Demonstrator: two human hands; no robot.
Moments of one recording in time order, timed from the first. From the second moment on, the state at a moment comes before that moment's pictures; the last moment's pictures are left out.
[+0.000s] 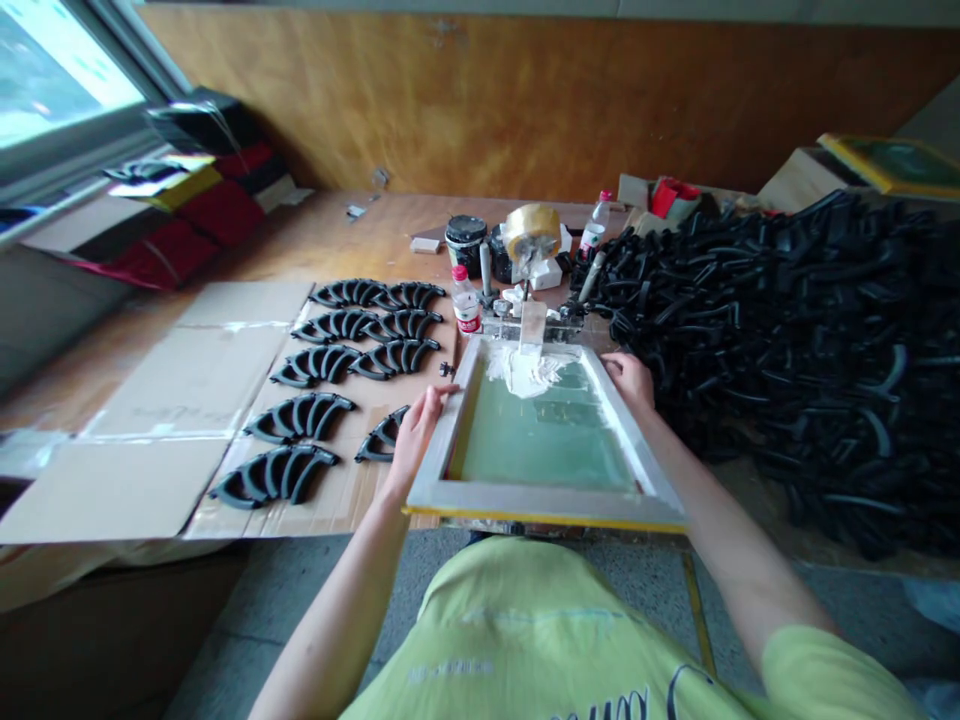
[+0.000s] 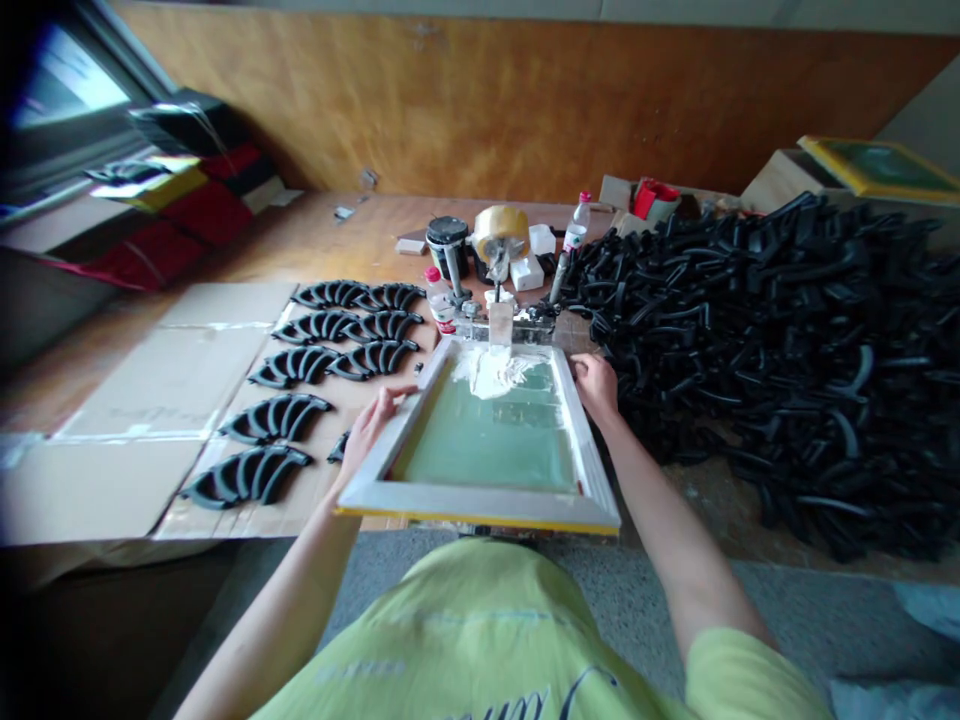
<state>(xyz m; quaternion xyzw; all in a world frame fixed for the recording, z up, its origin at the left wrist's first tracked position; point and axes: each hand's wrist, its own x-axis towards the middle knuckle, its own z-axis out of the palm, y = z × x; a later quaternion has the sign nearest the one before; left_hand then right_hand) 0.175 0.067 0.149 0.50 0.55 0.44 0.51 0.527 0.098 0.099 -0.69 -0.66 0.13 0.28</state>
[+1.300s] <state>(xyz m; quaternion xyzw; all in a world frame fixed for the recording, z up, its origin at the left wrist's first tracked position) 0.173 0.074 0.158 0.46 0.53 0.41 0.58 0.521 0.168 0.142 -0.71 -0.62 0.04 0.34</state>
